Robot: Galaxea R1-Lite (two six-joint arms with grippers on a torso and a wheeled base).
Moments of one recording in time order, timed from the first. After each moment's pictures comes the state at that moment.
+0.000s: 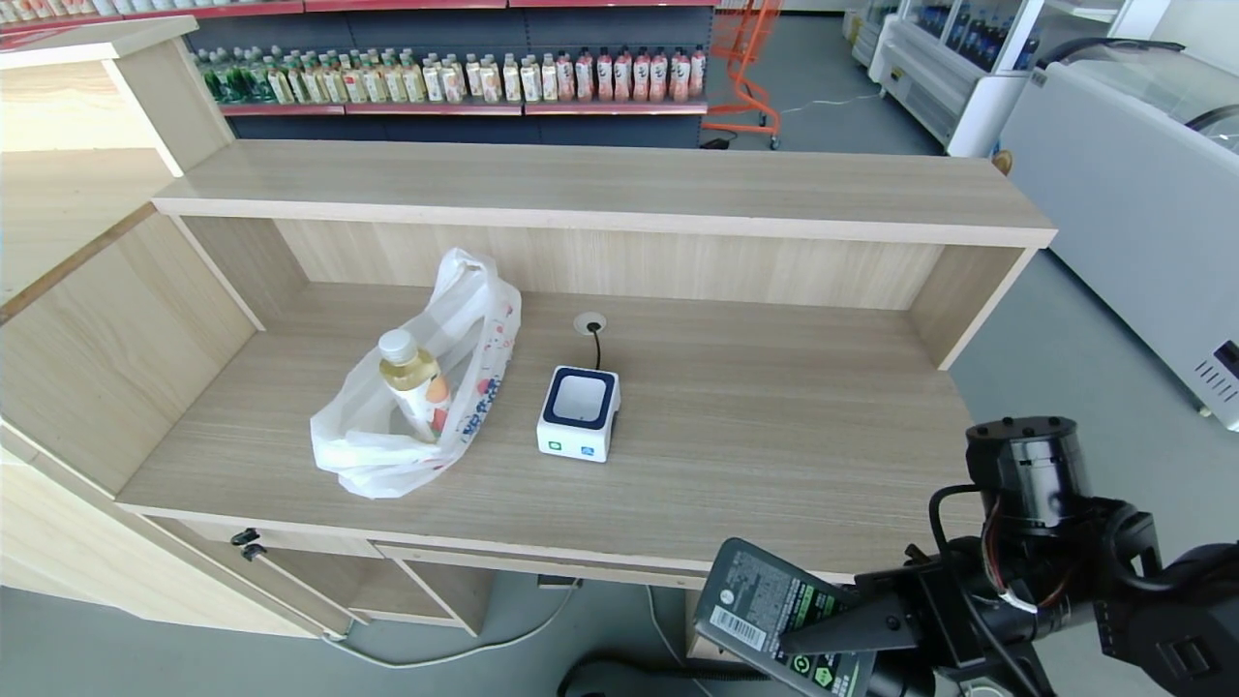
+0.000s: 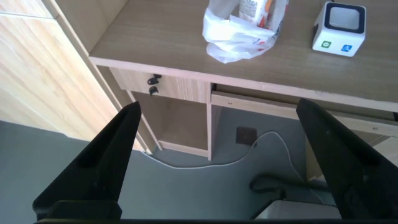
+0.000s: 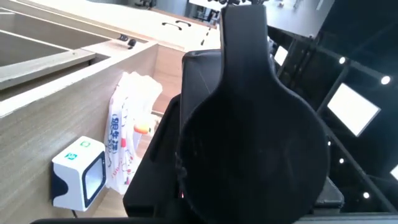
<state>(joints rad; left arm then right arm) 0.00 0.00 0.00 0.05 0.13 0.00 0.40 1.76 -0.47 -0.72 1.22 -2.72</state>
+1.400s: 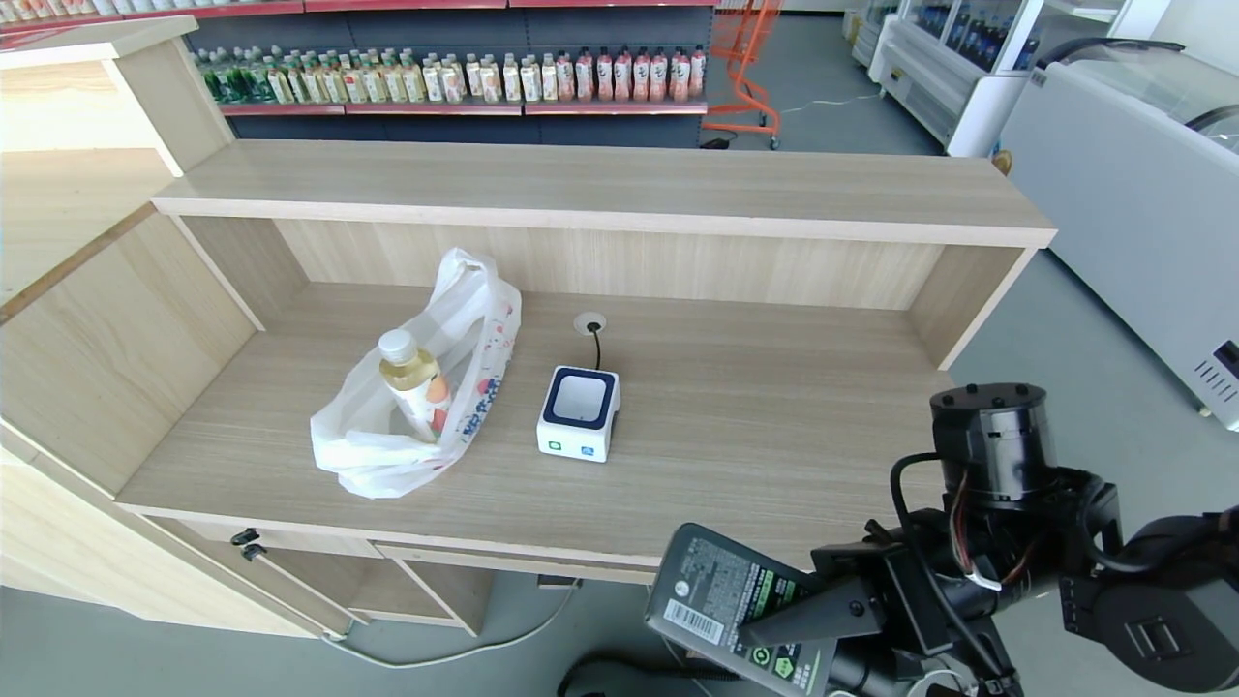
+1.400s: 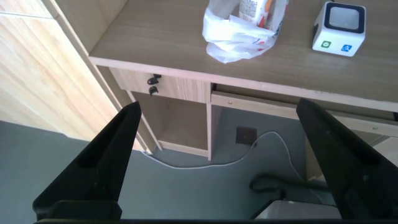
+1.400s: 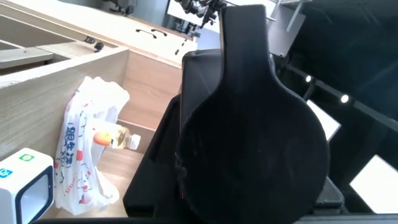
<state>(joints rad) 0.00 0.00 0.00 0.05 0.13 0.00 0.50 1.76 -0.58 -0.71 1.23 -2.70</state>
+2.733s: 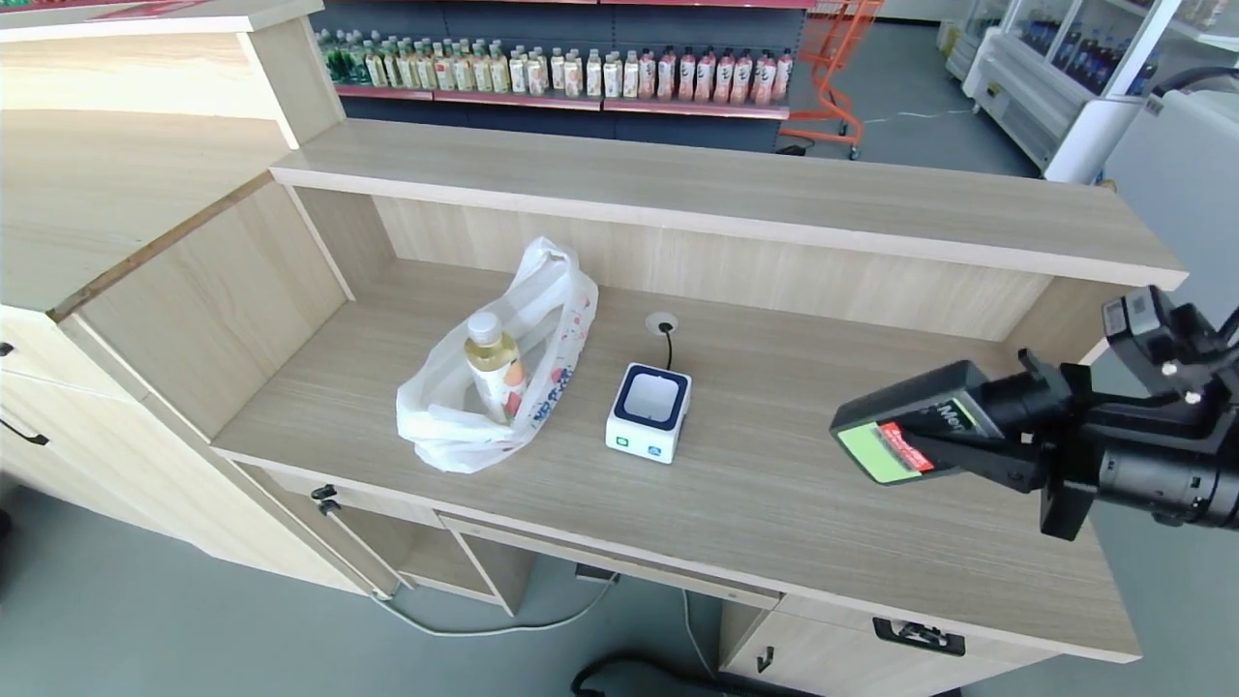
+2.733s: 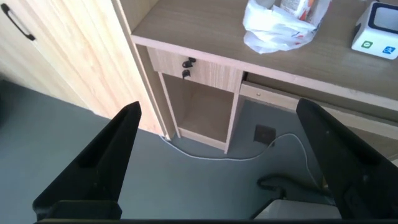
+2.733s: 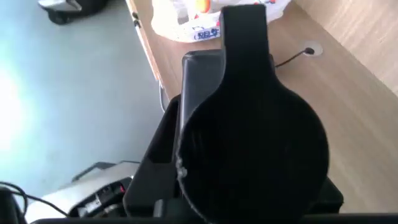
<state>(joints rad) 0.00 0.00 0.00 0.05 0.13 0.00 0.10 1.43 -0.57 -0.65 0.78 -0.35</state>
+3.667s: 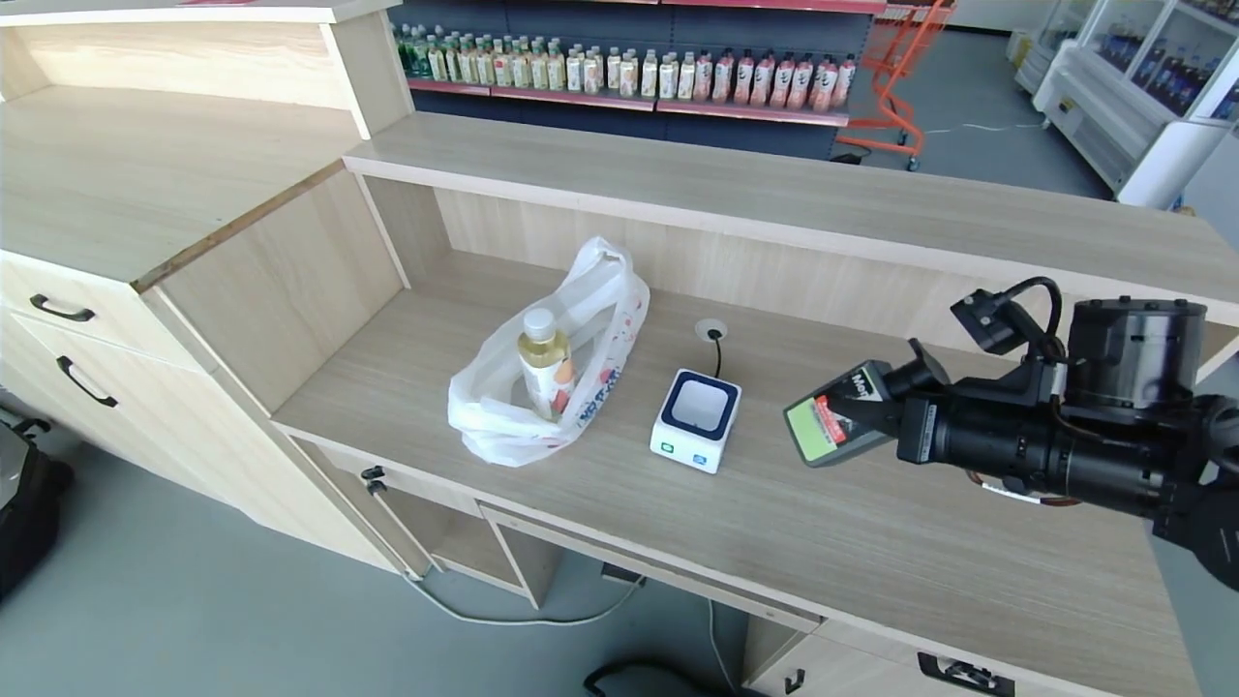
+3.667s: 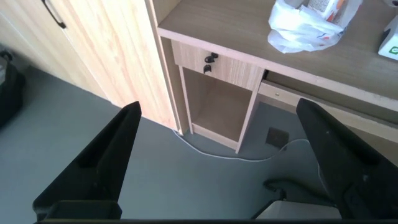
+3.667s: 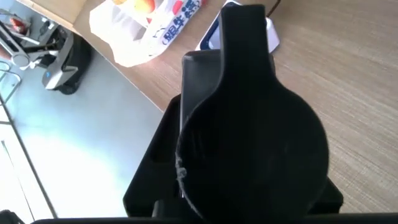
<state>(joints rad) 0.00 0.00 0.00 0.05 0.13 0.00 0.27 1.67 -0.69 -0.68 0.34 0.21</state>
